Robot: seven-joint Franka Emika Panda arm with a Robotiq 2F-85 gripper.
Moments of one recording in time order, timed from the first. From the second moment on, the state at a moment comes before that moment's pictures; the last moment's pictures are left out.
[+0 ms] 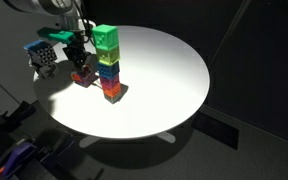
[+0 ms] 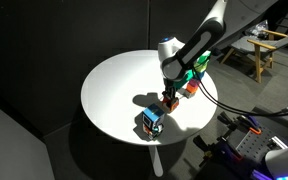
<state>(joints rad) 0.10 0.61 0.01 -2.04 -0.12 2.40 0.11</state>
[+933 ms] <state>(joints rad) 0.10 0.61 0.02 -2.02 -0.10 2.36 0.11</state>
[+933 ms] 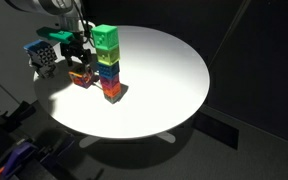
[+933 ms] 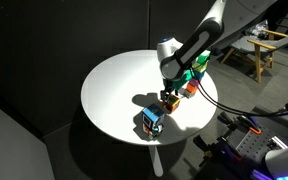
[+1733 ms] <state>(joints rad) 0.12 0.50 0.04 -2.05 -0.07 2.32 0.12</state>
